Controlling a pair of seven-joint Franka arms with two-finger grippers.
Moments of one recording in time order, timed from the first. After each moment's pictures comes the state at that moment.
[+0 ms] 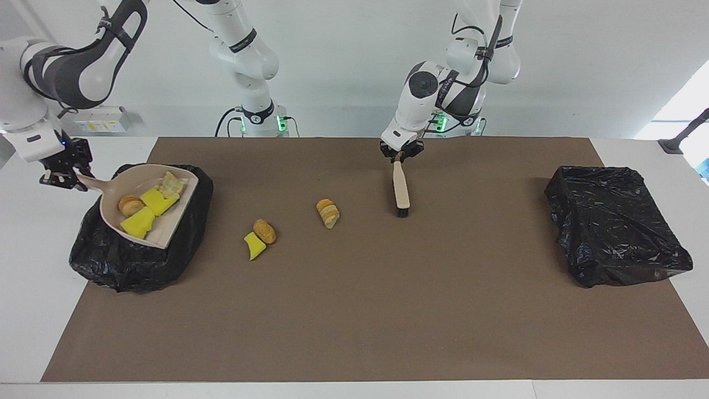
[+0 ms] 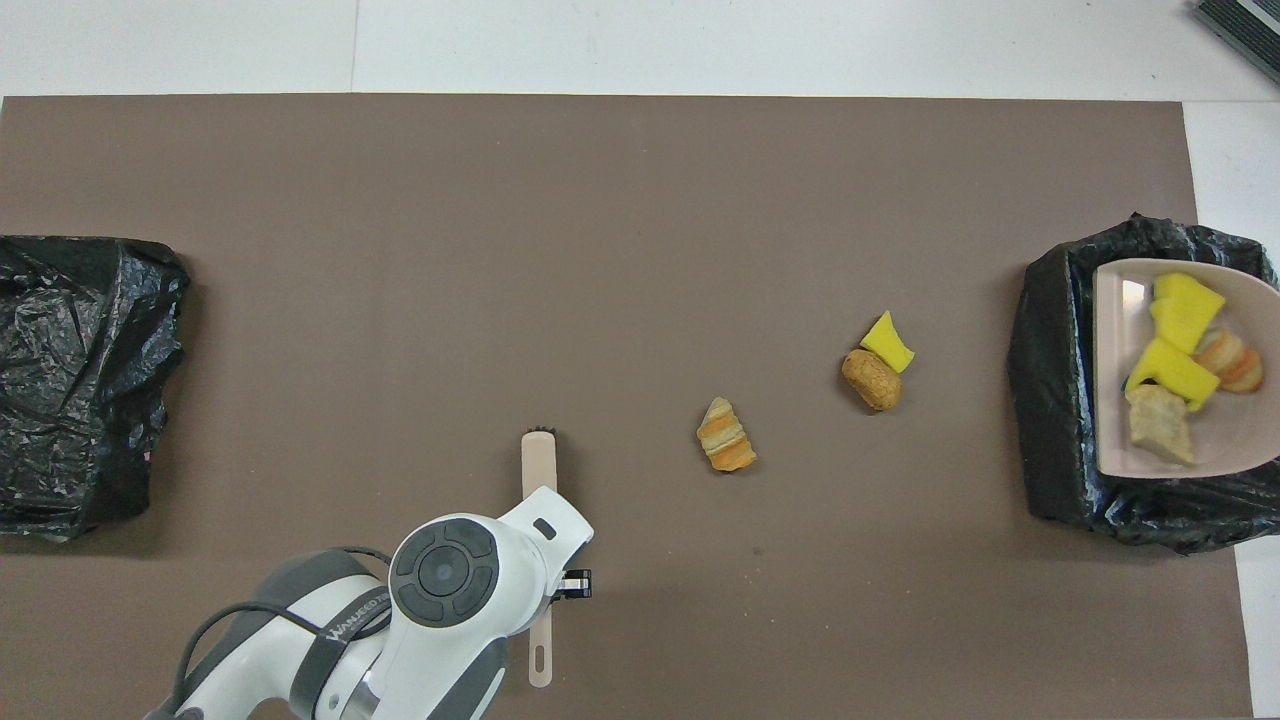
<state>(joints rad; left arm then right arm) -0.65 -0.13 -0.10 -2.43 -0.22 2.17 -0.59 -0.52 0.14 0.02 -1.67 -0.16 1.84 -1.95</state>
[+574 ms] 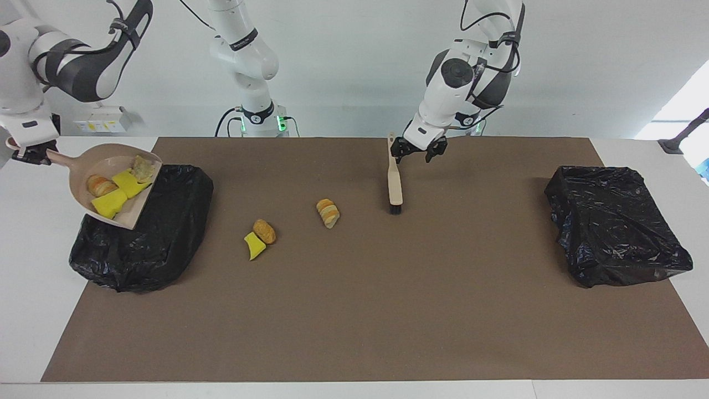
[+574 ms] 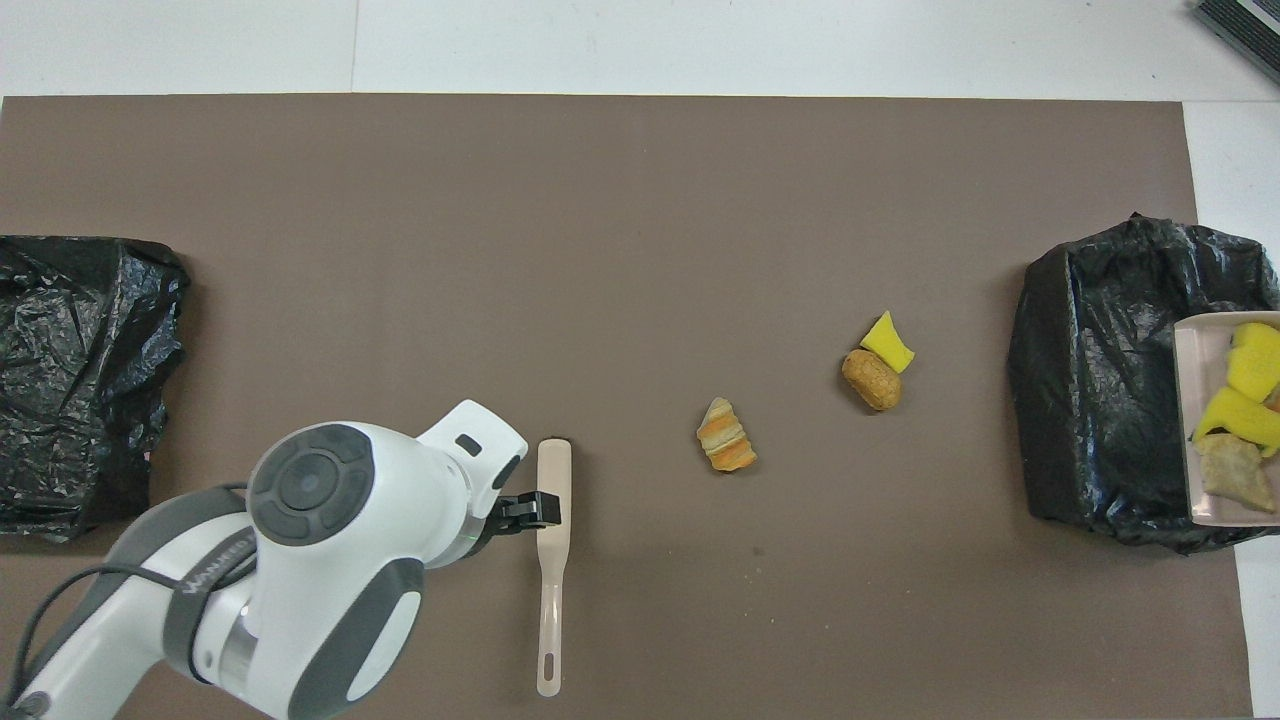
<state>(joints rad) -0.47 -0.17 -0.08 -2.23 -0.21 2.01 -0.53 -0.48 0.07 0.02 -1.75 -0.51 1.87 -1.76</state>
